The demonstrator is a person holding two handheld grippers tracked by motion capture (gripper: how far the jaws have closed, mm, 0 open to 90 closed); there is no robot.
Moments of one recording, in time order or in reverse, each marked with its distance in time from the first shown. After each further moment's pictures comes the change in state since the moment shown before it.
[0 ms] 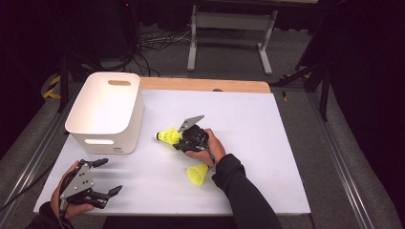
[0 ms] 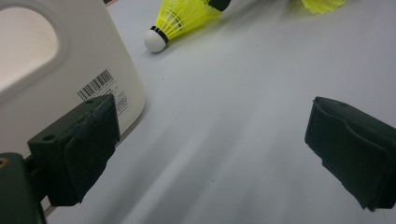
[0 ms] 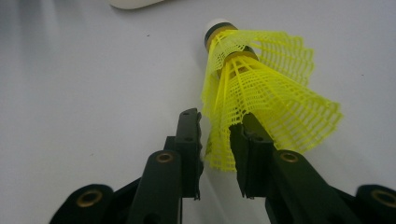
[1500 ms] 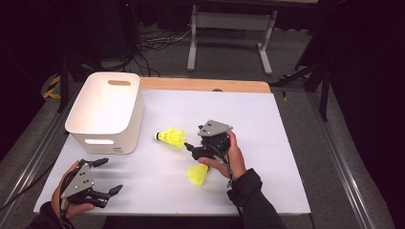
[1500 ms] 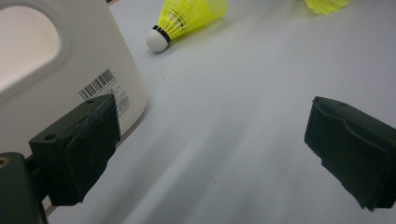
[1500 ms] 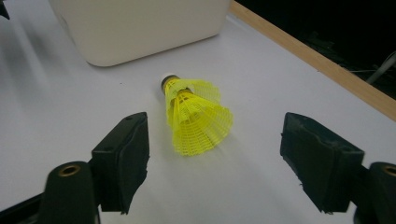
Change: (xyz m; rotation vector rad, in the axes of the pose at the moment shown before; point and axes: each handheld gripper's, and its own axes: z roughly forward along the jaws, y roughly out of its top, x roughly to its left) left arm 0.000 0.001 0.001 0.002 0.009 -0.001; right arm 0.037 -0.013 -0.087 -0.216 -0.303 0.006
